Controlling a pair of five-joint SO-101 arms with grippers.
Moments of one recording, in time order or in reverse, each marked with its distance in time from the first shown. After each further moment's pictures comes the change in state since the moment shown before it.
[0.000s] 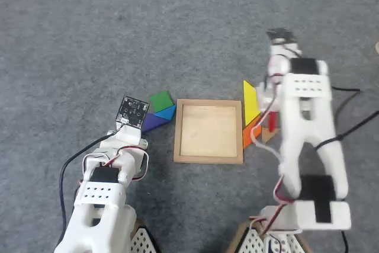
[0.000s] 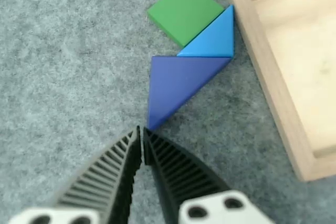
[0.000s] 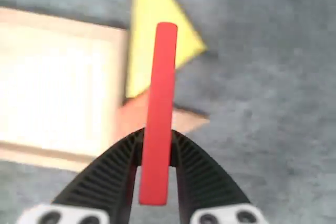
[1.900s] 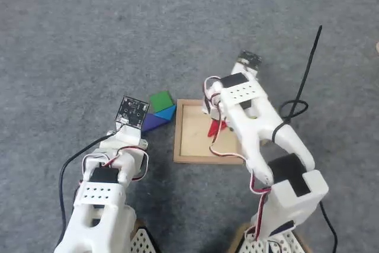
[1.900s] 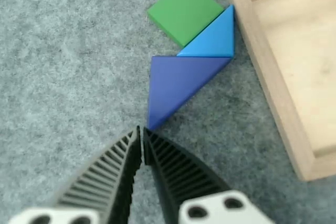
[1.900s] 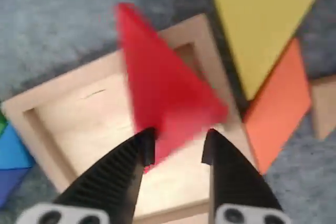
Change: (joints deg) left arm 0.0 0.0 0.0 0.0 0.0; right arm -17.5 13.3 6.8 -15.7 -52.6
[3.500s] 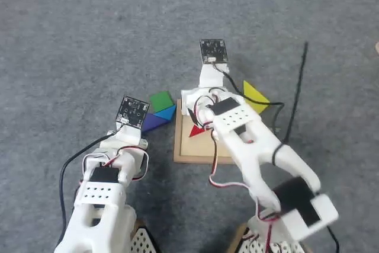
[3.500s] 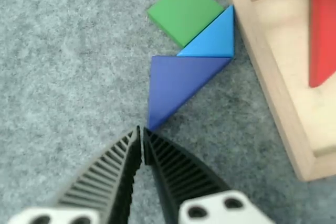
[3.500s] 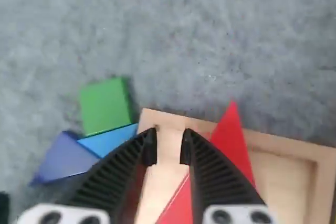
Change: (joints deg) left arm 0.0 0.0 0.0 0.0 0.0; right arm -8.4 -9.8 16.4 -36.9 24.9
